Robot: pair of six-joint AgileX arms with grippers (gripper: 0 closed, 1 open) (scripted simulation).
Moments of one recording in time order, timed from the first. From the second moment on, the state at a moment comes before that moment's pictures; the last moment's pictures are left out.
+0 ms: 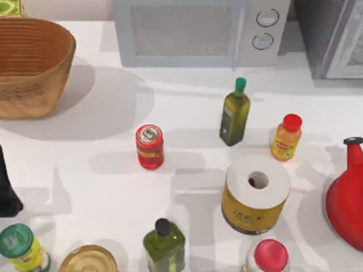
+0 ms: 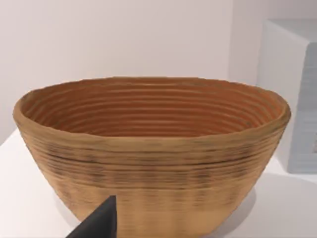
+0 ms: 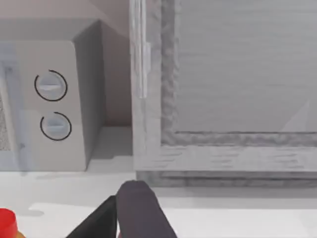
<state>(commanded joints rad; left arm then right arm) 0.00 0.00 0.00 0.00 0.00 0.00 0.00 0.00 0.00 0.00 0.00 0.00</state>
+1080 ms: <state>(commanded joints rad) -0.05 1.25 0.65 -0.17 0.66 0.75 0.00 0.00 0.00 0.00 0.00 0.00</state>
